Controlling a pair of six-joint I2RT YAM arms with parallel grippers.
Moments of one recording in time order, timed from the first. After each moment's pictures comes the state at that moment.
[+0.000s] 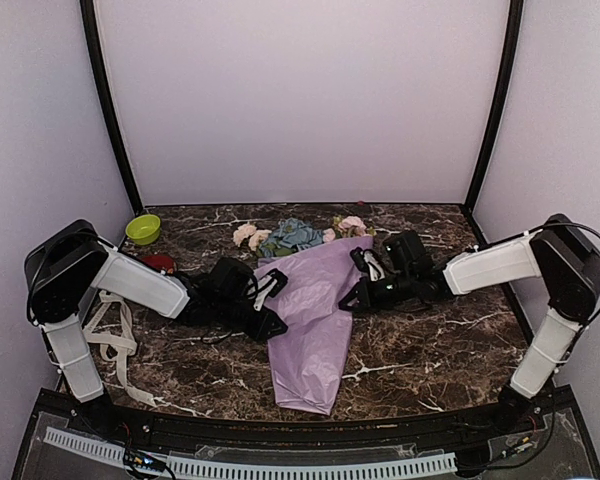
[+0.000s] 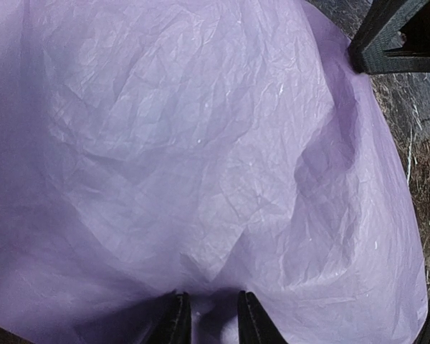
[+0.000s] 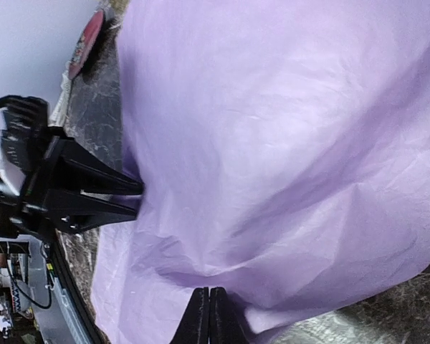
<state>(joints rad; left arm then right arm) -0.79 1.82 0.82 0.18 0.27 -0.21 0.65 1.70 0.84 0.08 -0.51 0.52</state>
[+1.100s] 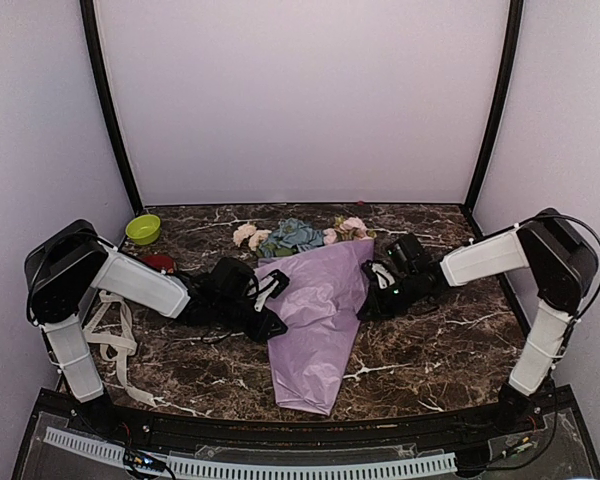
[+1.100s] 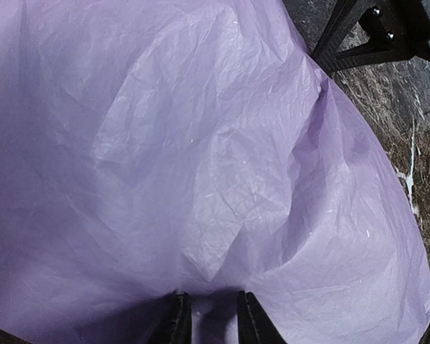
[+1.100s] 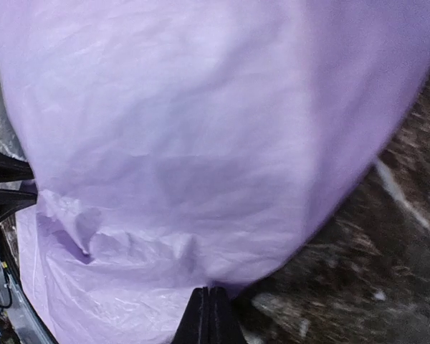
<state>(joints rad) -0.79 1.82 0.83 0.16 0.26 -0.17 0.58 1.78 0.89 -0.16 -0.42 0.38</state>
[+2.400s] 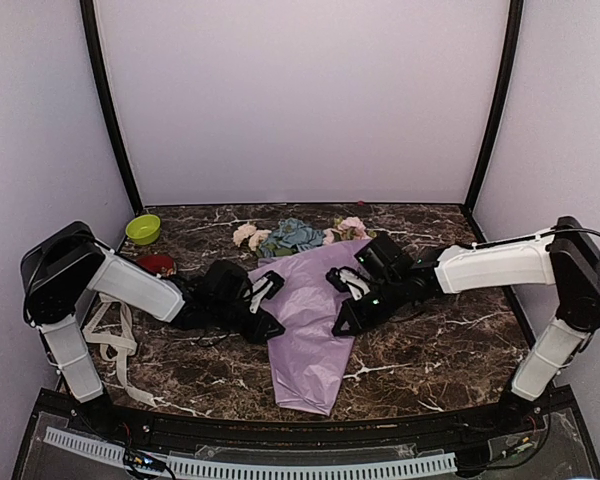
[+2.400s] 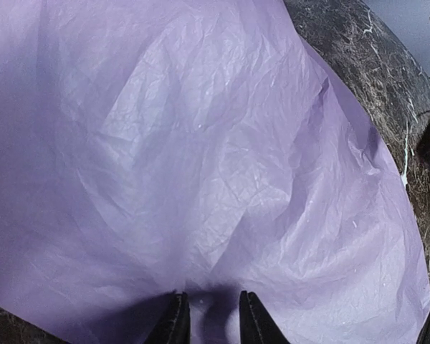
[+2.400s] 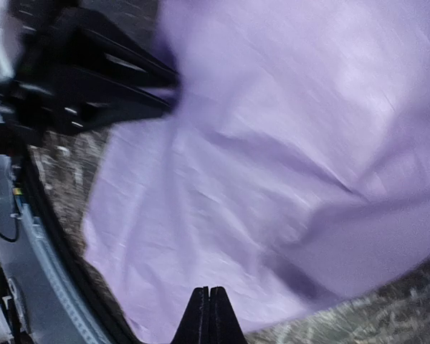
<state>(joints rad) -0.78 1.80 0.78 0.22 0.28 -0.18 0.84 1.66 0.96 -0.38 -0.38 0.37</state>
